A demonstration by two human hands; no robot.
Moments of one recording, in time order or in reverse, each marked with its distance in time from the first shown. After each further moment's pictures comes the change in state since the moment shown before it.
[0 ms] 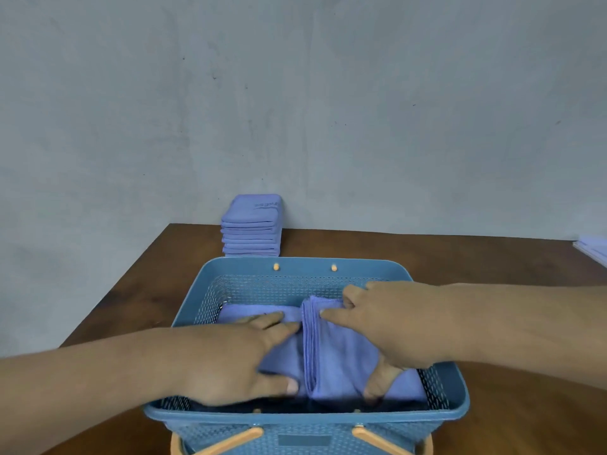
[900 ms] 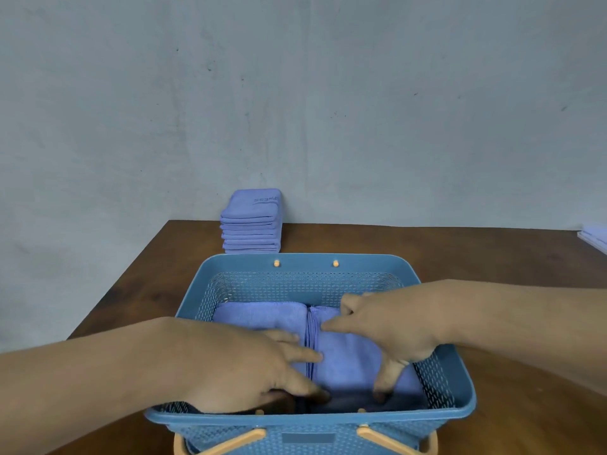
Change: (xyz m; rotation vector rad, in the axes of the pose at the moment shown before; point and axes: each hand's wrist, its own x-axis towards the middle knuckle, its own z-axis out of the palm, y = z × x) left_hand 0.015 -0.001 0.009 0.208 -0.111 0.364; right_hand 0.025 0.014 0.019 0.160 -0.123 -0.100
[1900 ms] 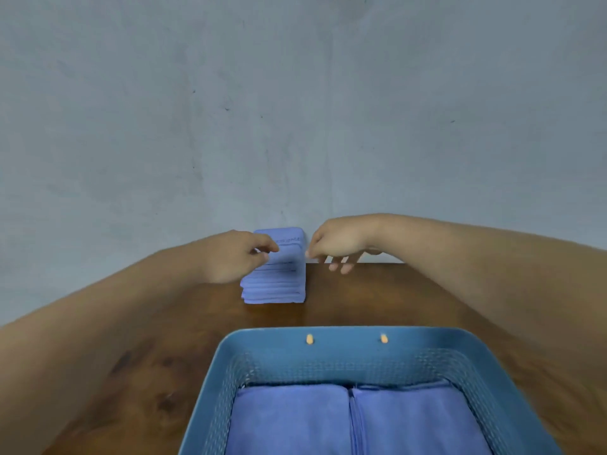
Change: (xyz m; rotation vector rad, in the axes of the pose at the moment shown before) left_hand 0.024 -0.202 -0.130 -0.169 0.548 -0.462; right_hand 0.144 0.091 -0.161 0.736 0.363 0.241
